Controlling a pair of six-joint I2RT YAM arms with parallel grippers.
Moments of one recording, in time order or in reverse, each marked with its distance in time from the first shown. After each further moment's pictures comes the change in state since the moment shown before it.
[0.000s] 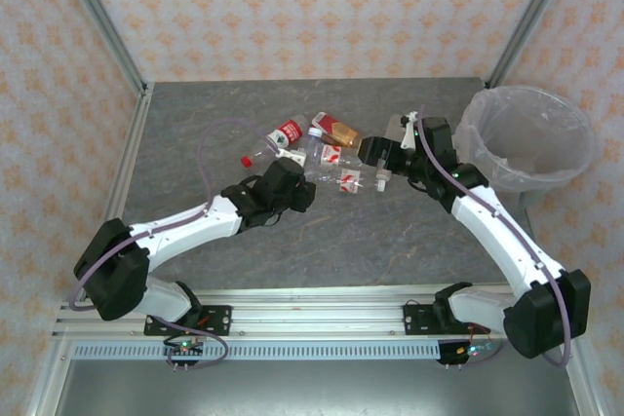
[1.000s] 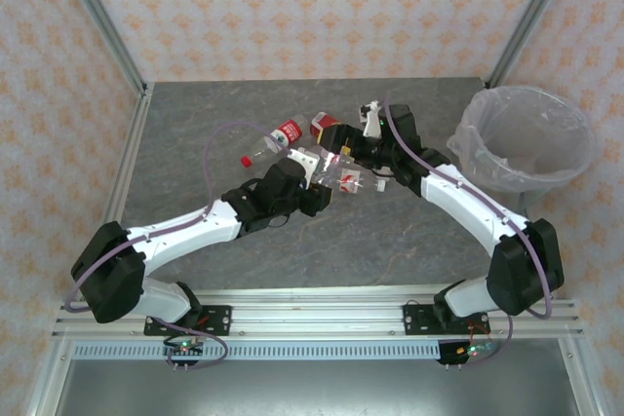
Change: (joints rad) left arm -0.032 -0.022 -0.013 0.130 0.166 0.028; right arm 0.127 0.238 0.090 0.280 -0.231 0.208
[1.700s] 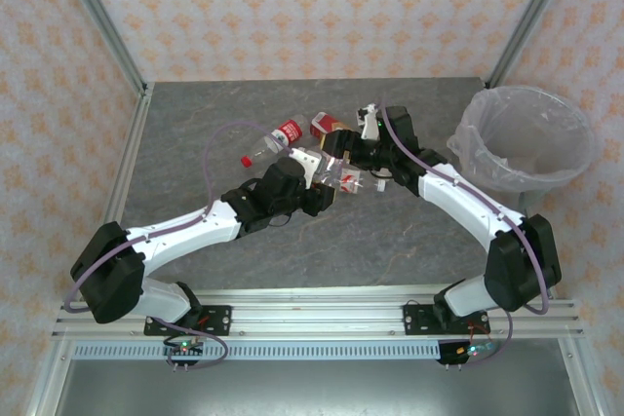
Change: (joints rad) left arm 0.000 -0.002 -0.001 0.033 0.044 -0.003; right arm 0.000 0.019 -0.010 -0.010 -0.018 -0.017
